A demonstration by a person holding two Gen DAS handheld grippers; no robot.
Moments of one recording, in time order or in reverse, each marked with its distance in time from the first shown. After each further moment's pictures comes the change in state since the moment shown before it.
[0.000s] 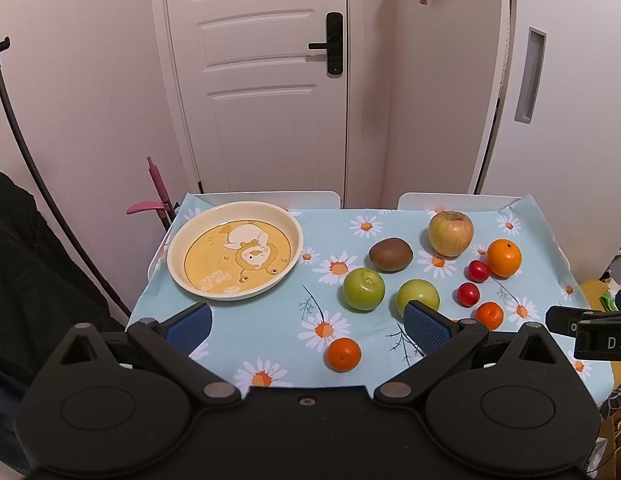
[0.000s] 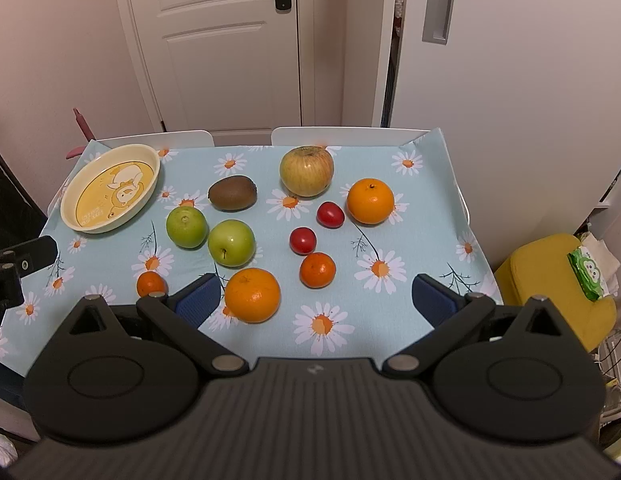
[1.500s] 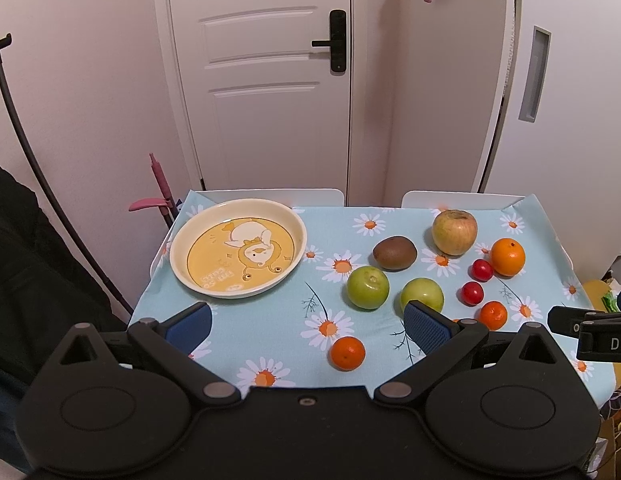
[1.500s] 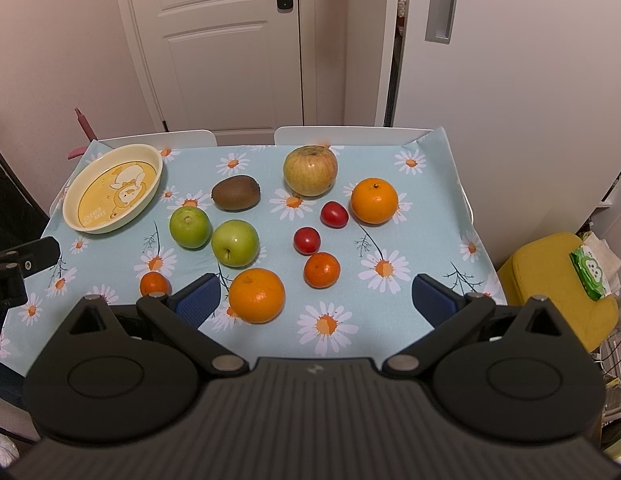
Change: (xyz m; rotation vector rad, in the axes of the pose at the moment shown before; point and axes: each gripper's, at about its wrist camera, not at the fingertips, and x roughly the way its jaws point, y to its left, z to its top) left arm 0.004 0.007 0.002 -0.010 0.009 0.000; right arm 0.001 0.001 0.000 0.004 0.002 0.004
